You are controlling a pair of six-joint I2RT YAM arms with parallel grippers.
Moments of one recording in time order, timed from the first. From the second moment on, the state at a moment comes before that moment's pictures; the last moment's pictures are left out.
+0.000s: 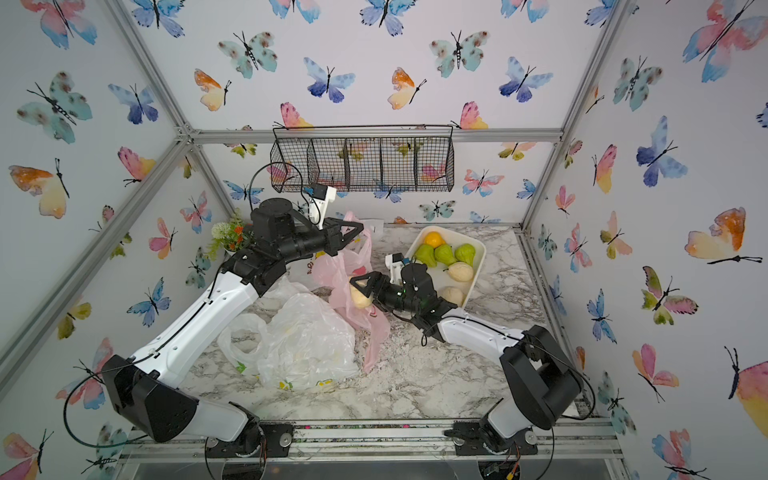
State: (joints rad) left arm -0.52 1.45 1.48 -0.19 0.53 -0.38; right arm 0.73 1.56 0.89 0.34 -0.40 1.16
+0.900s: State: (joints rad) left arm -0.66 1.42 1.20 0.35 0.57 -0.86; right arm 0.77 1.70 0.95 0.50 -0.44 1.27
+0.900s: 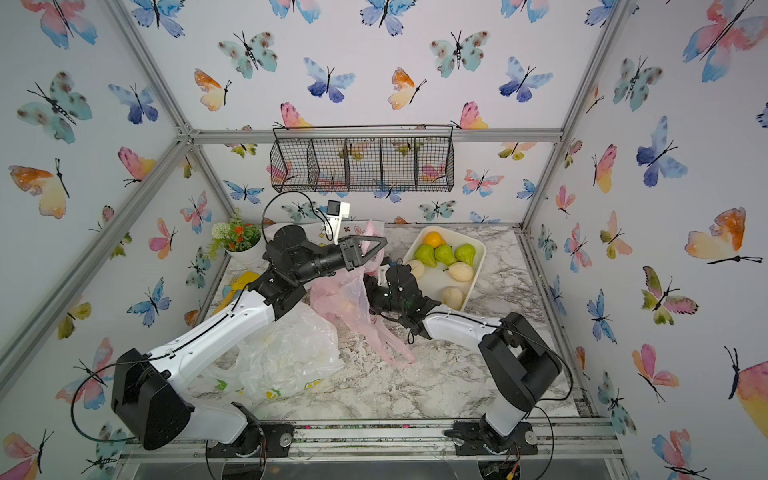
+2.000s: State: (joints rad) left arm -0.47 1.36 1.04 0.29 0.44 -0.88; right arm 0.62 1.51 1.35 -0.53 -0.04 0.47
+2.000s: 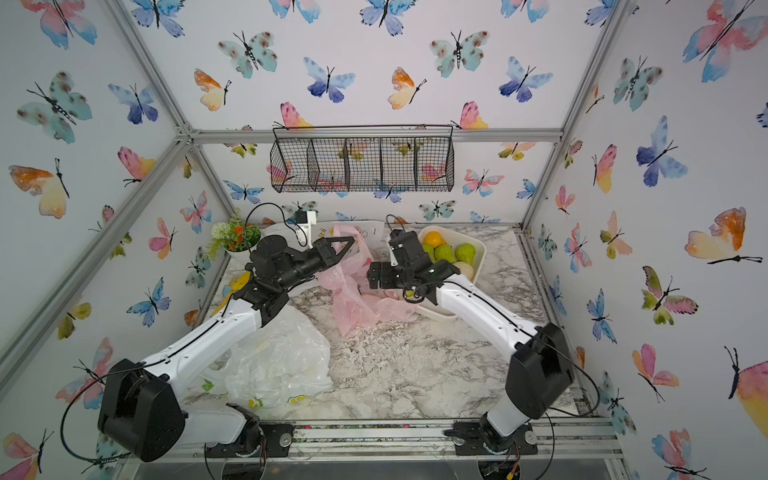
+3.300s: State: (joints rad) left arm -0.47 1.31 1.08 0.08 0.44 -0.71; right arm 0.35 2.16 1.56 -0.34 -0.04 0.56
